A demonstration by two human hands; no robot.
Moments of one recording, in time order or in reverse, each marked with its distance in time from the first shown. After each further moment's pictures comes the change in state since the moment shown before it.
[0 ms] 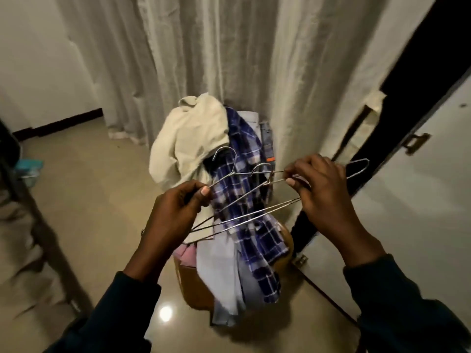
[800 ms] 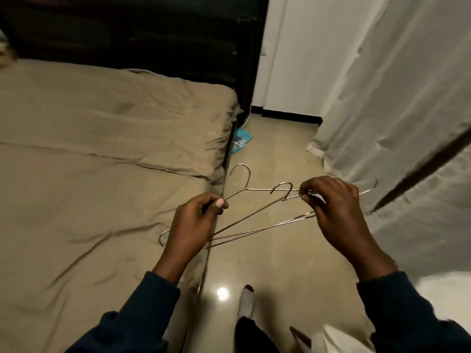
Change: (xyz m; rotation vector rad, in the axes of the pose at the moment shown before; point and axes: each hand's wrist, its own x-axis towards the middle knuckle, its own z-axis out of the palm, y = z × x) left_hand 0.078 -0.227 -0.416 0.059 0.883 -0.379; right_hand 0.316 -0.379 0.422 0.468 -0.413 -0.687
